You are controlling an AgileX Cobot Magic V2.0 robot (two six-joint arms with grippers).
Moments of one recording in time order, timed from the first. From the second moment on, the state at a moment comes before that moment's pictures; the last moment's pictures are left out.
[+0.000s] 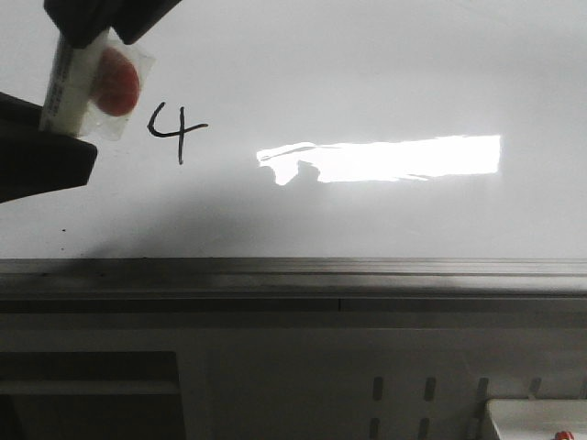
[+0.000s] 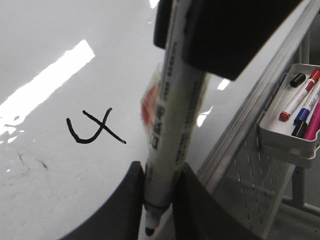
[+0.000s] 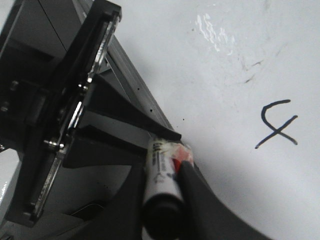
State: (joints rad) left arm -0.64 0.93 -0.25 0.52 -0.38 -0.09; right arm 0.99 1.39 -1.22 0.02 0.61 -0.05
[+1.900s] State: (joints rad) left arm -0.59 0.70 -0.41 -0.34 0.05 -0.07; right arm 0.92 0.97 -1.08 -0.09 0.54 -0.05
